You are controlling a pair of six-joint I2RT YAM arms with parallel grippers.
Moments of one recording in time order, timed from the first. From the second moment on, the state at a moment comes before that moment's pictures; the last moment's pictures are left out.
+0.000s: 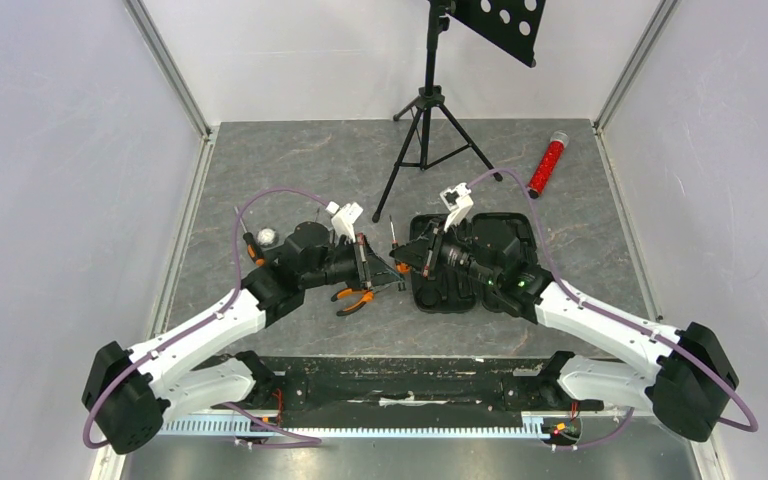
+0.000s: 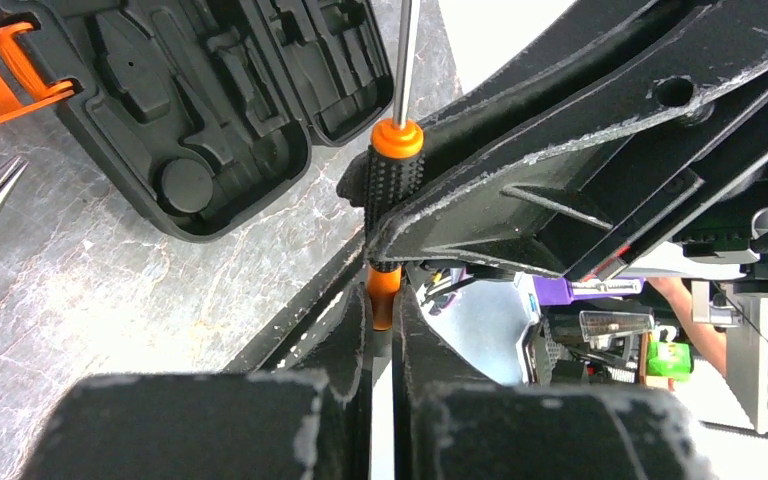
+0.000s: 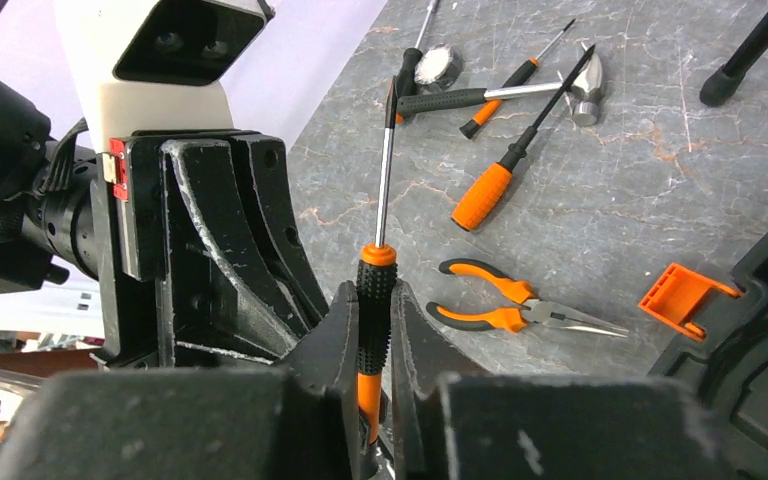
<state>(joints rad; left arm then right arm) -0.74 1.02 0.68 -0.03 0.41 -0.90 0.79 1.12 0.69 0.26 -0.20 0.64</state>
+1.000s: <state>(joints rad) -0.53 0.89 1.04 -0.65 -0.24 -0.37 0.27 1.06 0.69 -0.44 0.21 0.12</state>
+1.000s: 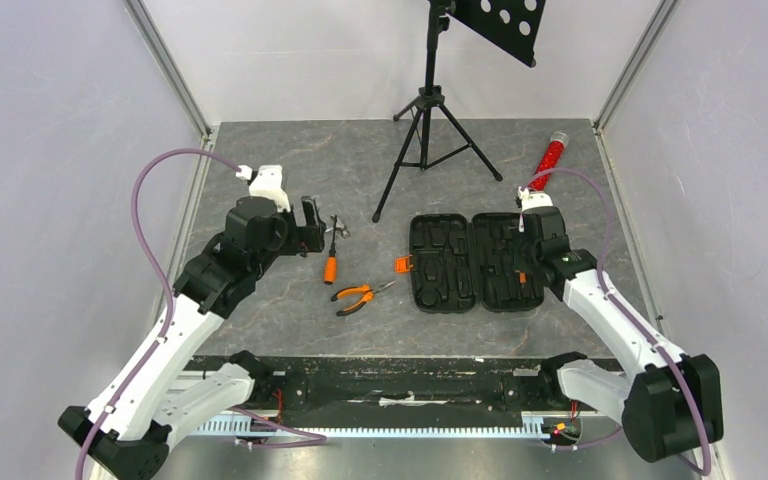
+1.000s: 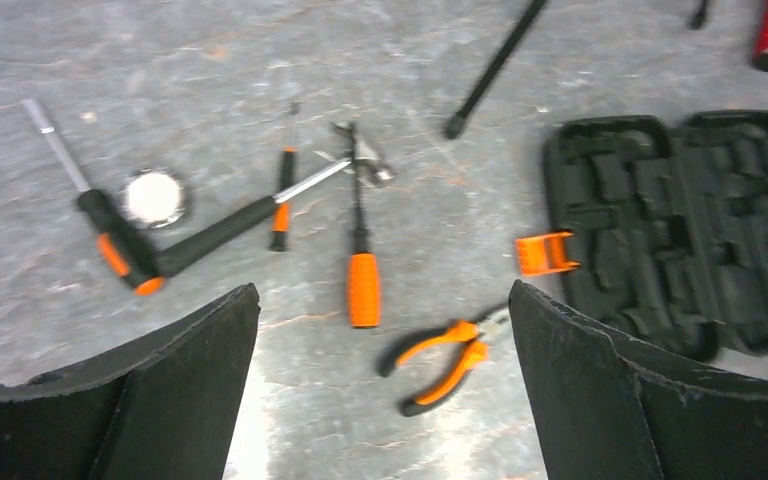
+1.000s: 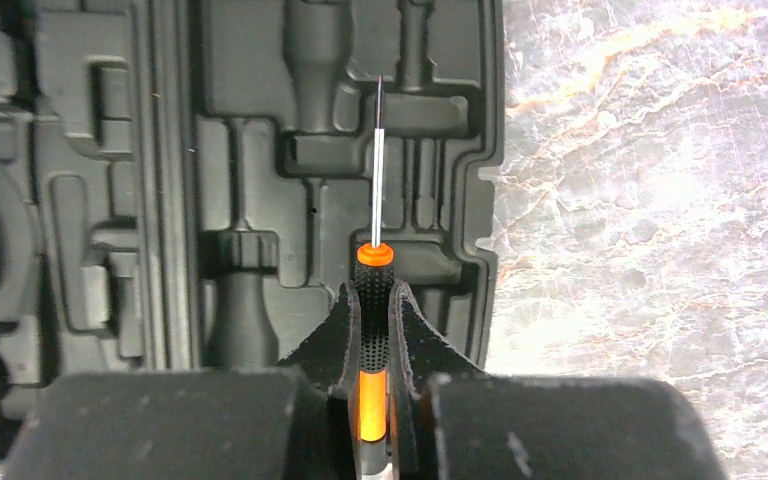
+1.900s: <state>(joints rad) -0.49 0.83 0.85 -0.58 -0.44 -0.29 0.15 1.17 0.58 -0.37 0.21 0.05</state>
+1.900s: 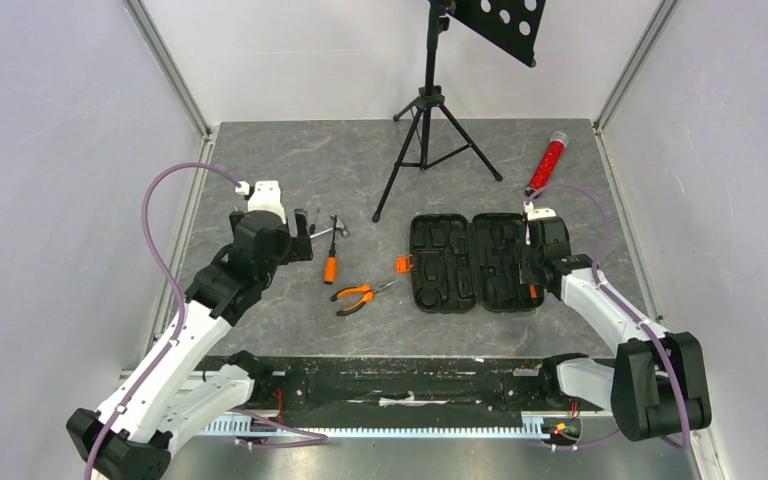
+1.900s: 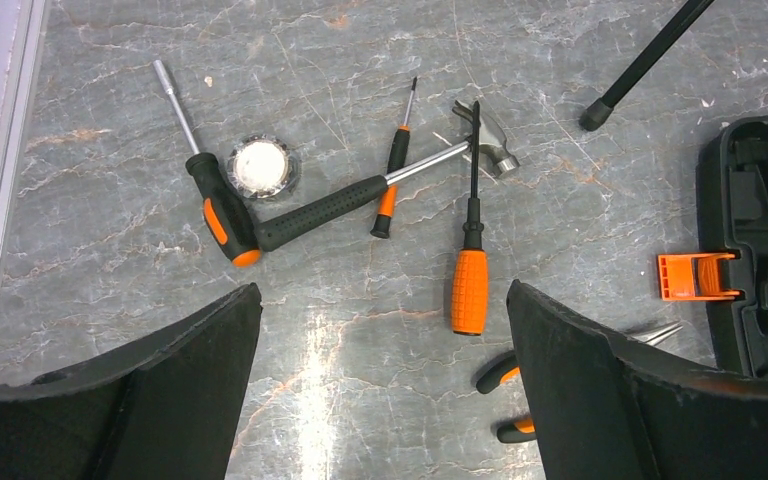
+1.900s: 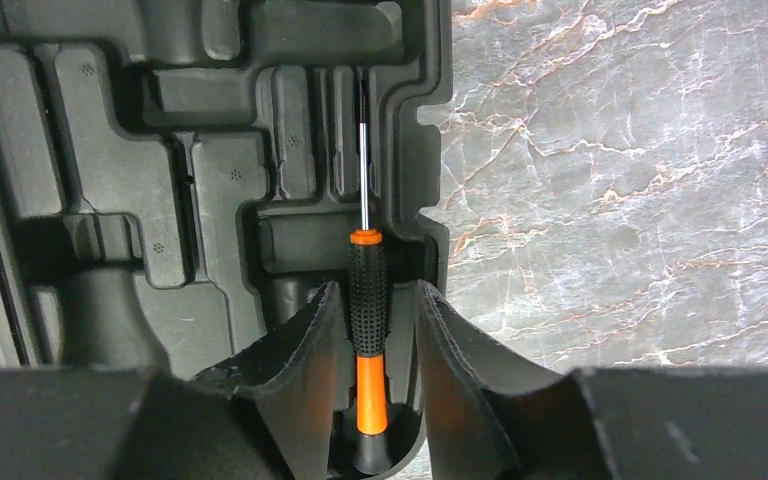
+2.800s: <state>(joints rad) -0.49 0.83 0.85 -0.57 -0.44 -0.29 0.14 1.10 0.58 -0.46 0.19 0.06</state>
